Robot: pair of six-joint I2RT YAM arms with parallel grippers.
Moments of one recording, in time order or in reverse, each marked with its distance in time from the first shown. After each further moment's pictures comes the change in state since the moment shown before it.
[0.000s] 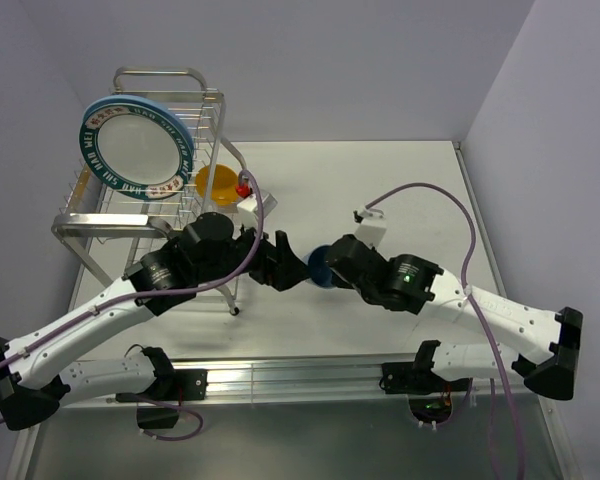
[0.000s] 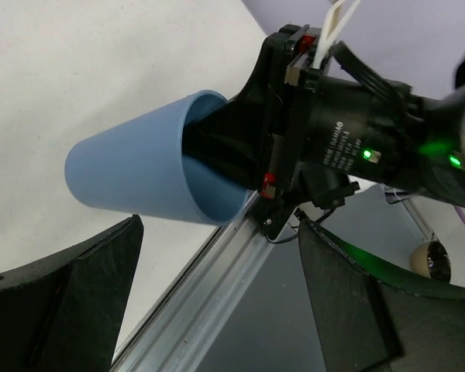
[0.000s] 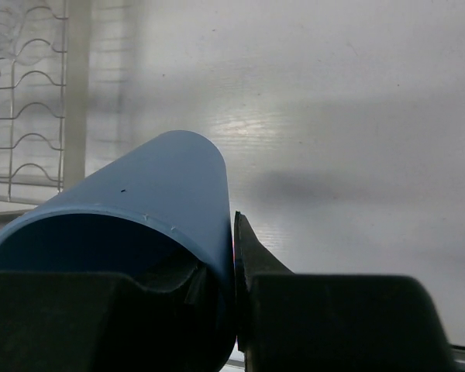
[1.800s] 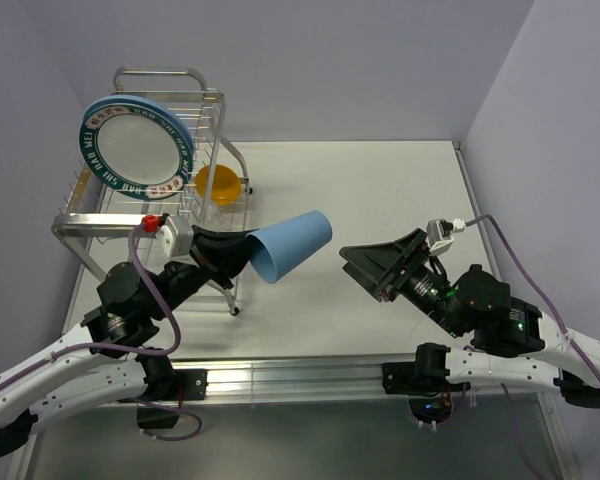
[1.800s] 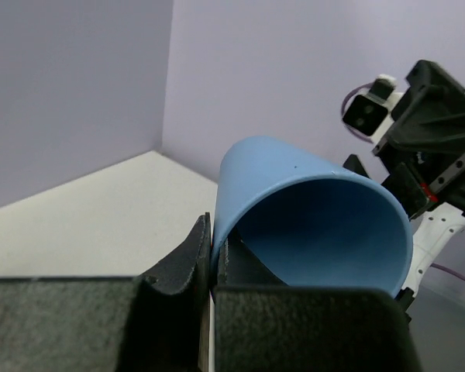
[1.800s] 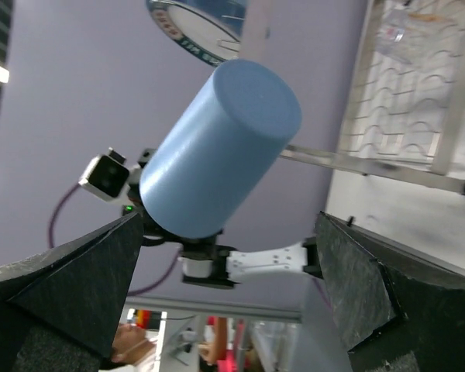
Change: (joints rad) left arm -0.073 -0.381 -0.305 0.555 -0.255 0.386; right arm 0.256 -0.547 -0.094 0.406 -0.043 0.315
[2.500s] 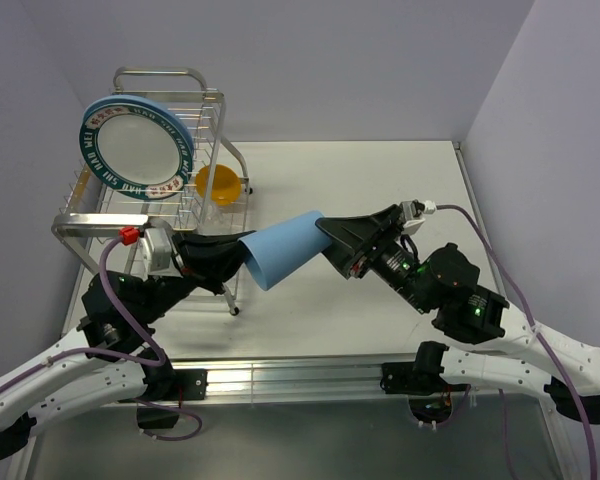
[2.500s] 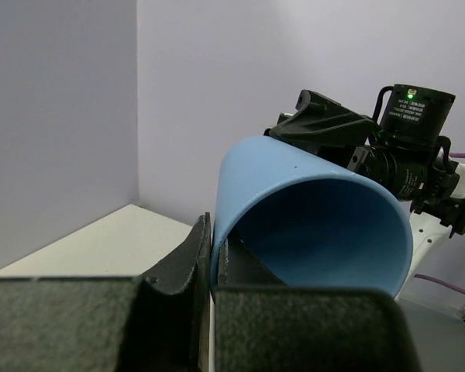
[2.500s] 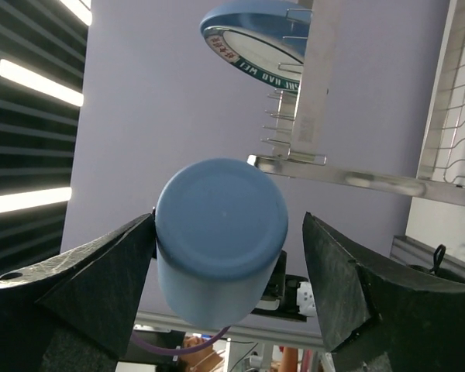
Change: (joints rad) left arm 0.002 -0.044 -0.025 0.159 0.126 0.051; right arm -0.190 0.182 -0.006 0.337 -0.192 0.138
